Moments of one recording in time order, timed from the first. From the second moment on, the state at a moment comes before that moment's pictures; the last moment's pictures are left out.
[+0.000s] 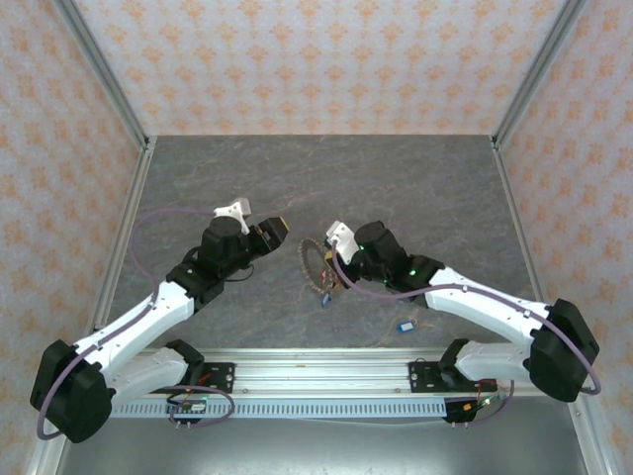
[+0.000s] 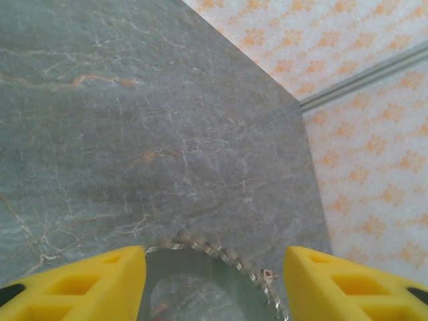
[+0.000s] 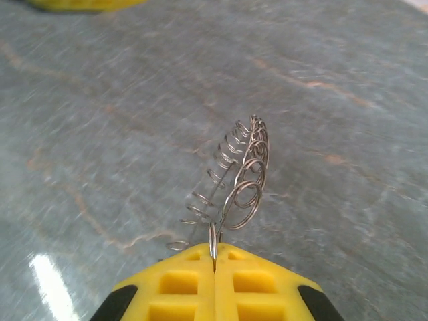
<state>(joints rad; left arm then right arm) -0.50 1.02 0.64 -0.03 0.04 -0.88 0.84 1.20 0.79 -0.22 -0.10 -0.12</state>
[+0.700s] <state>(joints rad) -0.50 1.24 0.66 -0.07 0.32 -0.63 0.72 1.28 0.75 -0.19 -0.54 -0.29</state>
